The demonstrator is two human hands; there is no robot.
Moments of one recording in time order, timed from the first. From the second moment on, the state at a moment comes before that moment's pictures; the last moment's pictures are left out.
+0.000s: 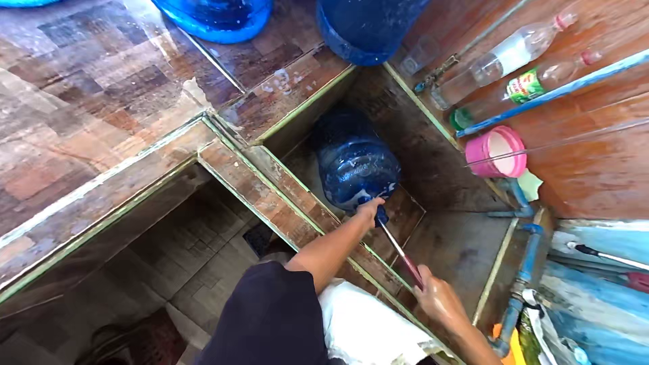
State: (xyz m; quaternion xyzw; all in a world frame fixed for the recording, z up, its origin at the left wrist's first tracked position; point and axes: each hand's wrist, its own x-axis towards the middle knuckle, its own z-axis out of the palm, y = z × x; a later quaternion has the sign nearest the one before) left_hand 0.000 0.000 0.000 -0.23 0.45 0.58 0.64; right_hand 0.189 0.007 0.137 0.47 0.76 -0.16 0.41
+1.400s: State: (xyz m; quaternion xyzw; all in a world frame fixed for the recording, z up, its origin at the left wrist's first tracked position) left_hand 0.011 0.008 0.002 -0.15 0.48 0.55 0.67; right_hand 0.083 0.009 0.061 0.51 0.78 -0.16 0.33
